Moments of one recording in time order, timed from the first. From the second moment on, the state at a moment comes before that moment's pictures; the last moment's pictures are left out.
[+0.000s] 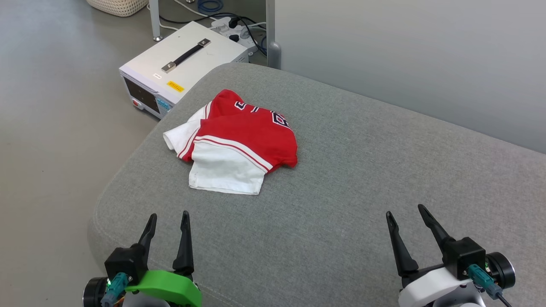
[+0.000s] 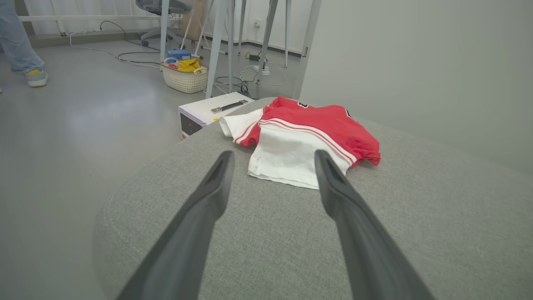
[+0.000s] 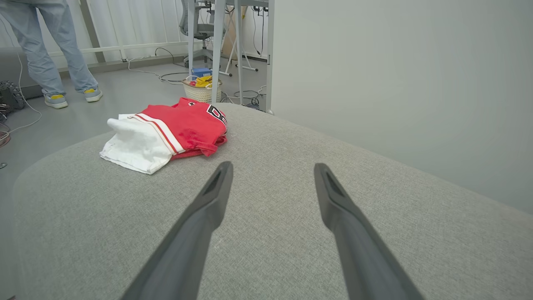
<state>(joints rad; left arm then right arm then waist) 0.02 0.05 -0.02 0.19 -0.20 -0.06 -0.26 0.02 -0.05 0.10 0.14 0.03 0.13 -0.25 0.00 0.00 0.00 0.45</state>
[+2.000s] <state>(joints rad) -0.63 0.49 -0.39 0.57 -0.88 -0.13 0.36 -0.13 -0.08 0.10 0.11 -0.02 0.13 -0.25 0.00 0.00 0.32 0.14</state>
